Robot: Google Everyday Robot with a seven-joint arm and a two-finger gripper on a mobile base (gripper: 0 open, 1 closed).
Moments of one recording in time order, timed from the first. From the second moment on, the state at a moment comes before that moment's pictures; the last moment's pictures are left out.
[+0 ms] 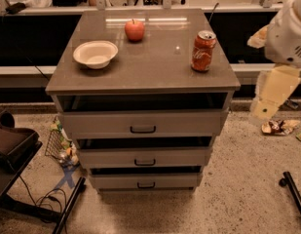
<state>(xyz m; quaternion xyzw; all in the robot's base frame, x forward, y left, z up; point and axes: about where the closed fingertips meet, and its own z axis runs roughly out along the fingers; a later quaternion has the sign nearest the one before) 0.457 -0.206 0.963 -0.61 0.77 -0.02 0.17</state>
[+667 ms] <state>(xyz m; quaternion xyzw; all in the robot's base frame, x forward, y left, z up) 0.497 -0.144 0.897 -0.63 0.76 0.00 0.17</state>
